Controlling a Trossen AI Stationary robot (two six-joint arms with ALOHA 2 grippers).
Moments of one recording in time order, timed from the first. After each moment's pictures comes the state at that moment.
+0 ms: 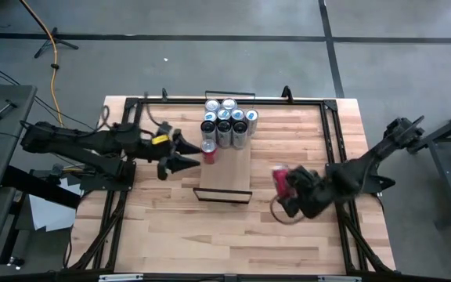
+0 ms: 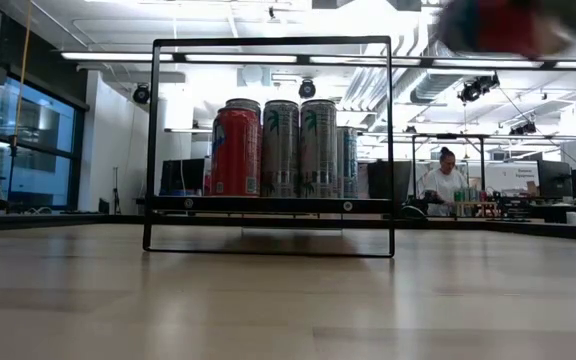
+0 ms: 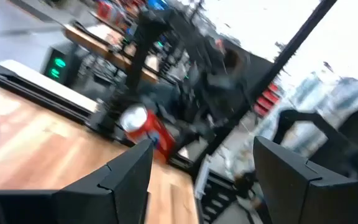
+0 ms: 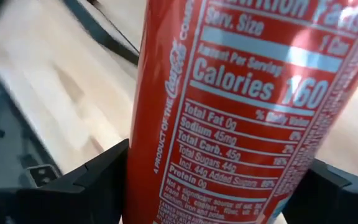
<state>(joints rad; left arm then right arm) -0.13 0.94 0.85 0.11 -0.04 -0.56 0.64 1.27 1.13 -1.00 0.43 1.44</state>
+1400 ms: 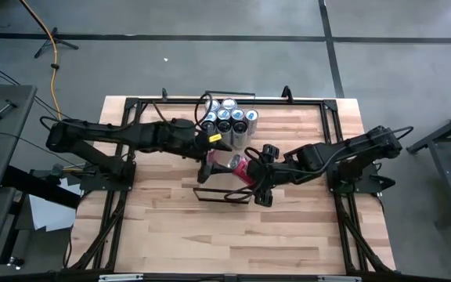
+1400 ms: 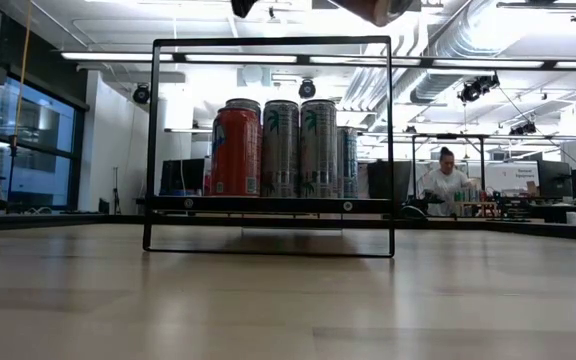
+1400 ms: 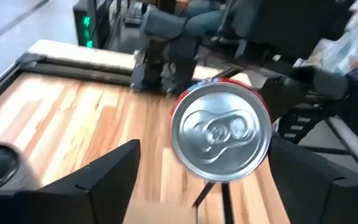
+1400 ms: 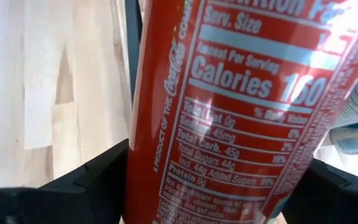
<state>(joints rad) -0.04 1.39 1.25 -0.22 0.04 -0.17 0.31 1.59 1.61 -1.01 0.32 0.38</state>
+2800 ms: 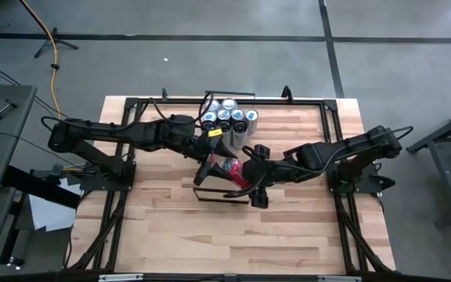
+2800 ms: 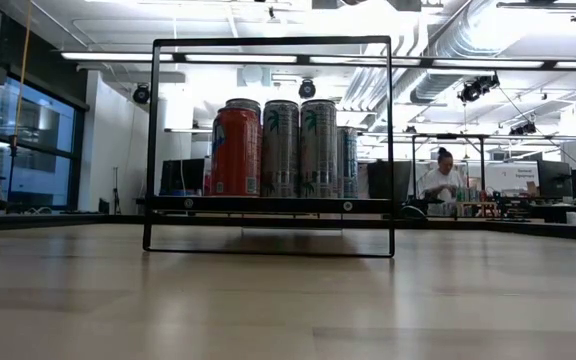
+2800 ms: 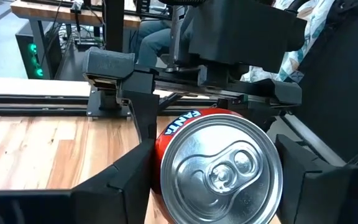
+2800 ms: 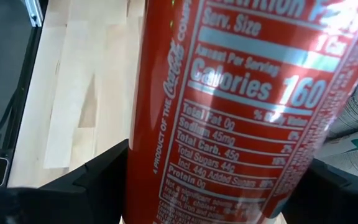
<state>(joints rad) -0.02 1.41 1.26 -0.13 0.25 -0.11 0.30 1.59 1.61 -0.86 0.28 0.25</state>
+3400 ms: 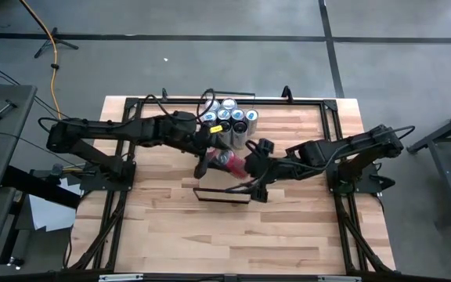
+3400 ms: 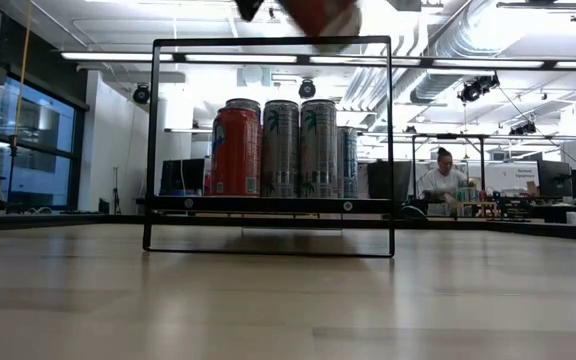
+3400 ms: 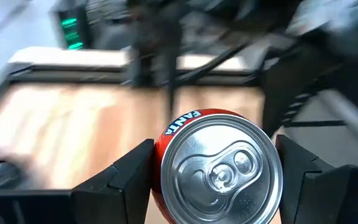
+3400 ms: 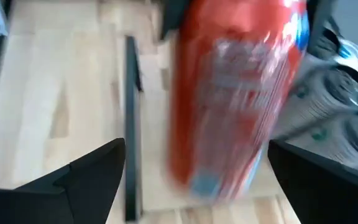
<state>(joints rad) 0.04 1.39 1.26 -0.27 0.19 -0.04 0.30 1.58 1.61 -0.88 0.36 0.26</state>
